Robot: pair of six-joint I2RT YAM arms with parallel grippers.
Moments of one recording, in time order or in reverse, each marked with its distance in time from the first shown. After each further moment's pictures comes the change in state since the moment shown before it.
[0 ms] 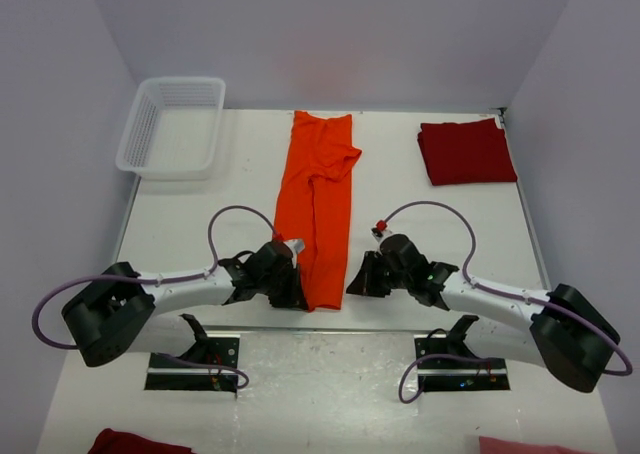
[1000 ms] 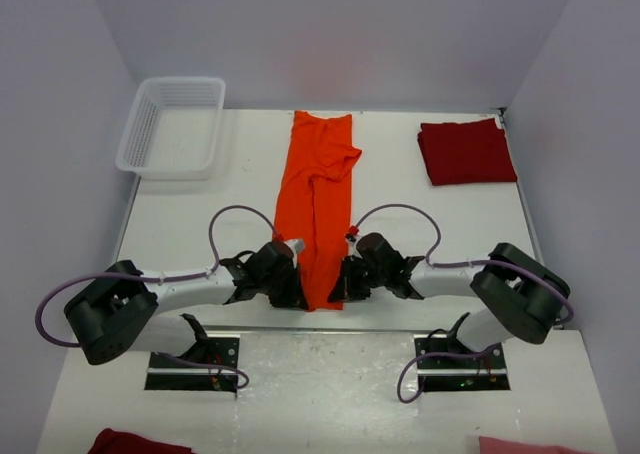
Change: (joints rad) left arm 0.002 0.019 0.000 0.013 -0.009 0.003; right arm 0.048 0.362 0.086 0.232 -0.166 0.008
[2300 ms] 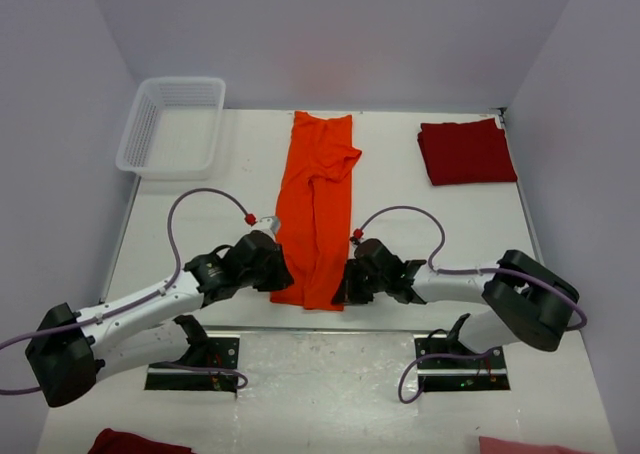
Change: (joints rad) left arm 0.023 -0.330 0.100 -0.309 -0.278 0.006; right arm 0.058 -0.050 -0.009 -0.086 0.137 0.068
